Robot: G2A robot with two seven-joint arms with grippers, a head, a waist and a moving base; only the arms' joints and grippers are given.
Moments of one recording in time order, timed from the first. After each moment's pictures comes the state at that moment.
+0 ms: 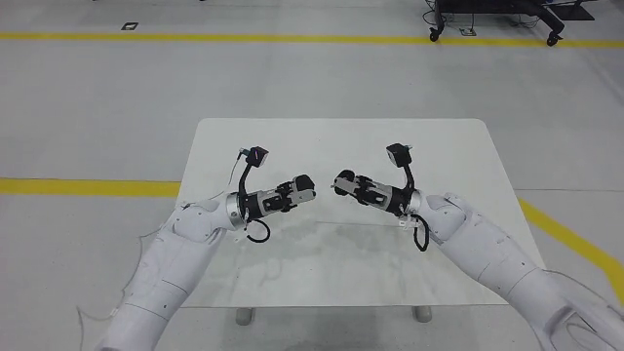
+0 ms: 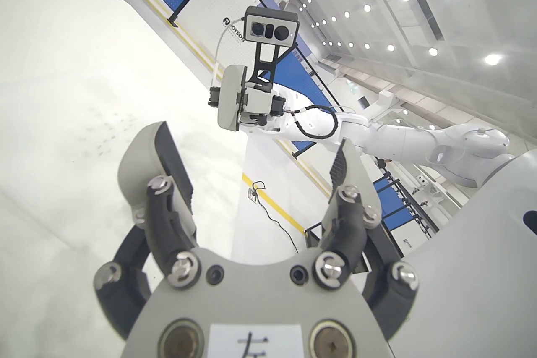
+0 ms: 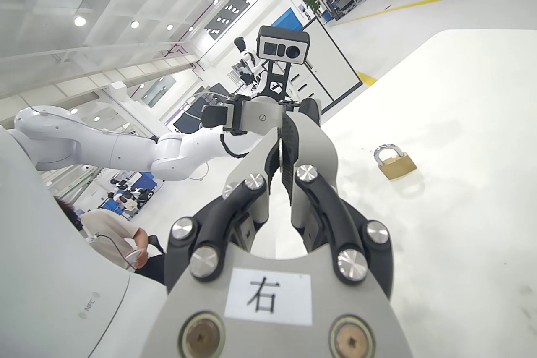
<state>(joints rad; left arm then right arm) 1.08 -1.22 -1.06 -1.20 -0.26 -0.81 -0.93 -0.93 -1.01 0.64 -1.12 0.17 -1.01 0.32</state>
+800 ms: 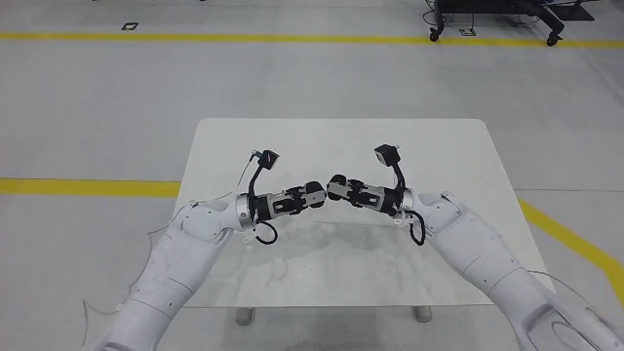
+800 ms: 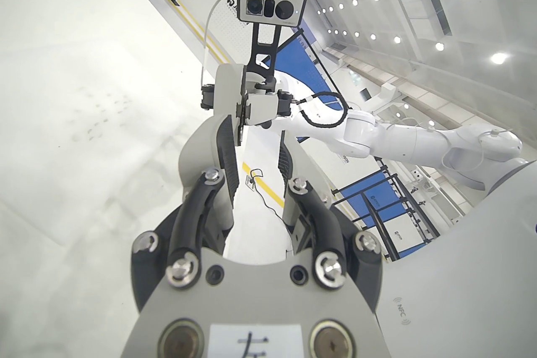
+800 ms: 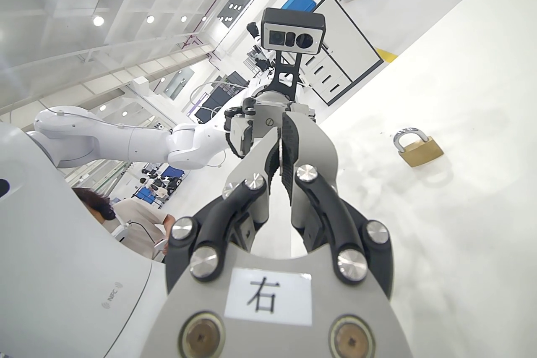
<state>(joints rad) 1.05 -1.22 -0.99 -1.18 -0.23 -0.75 -0.91 -0.96 -1.12 0.77 -1.03 0.32 -1.01 0.66</state>
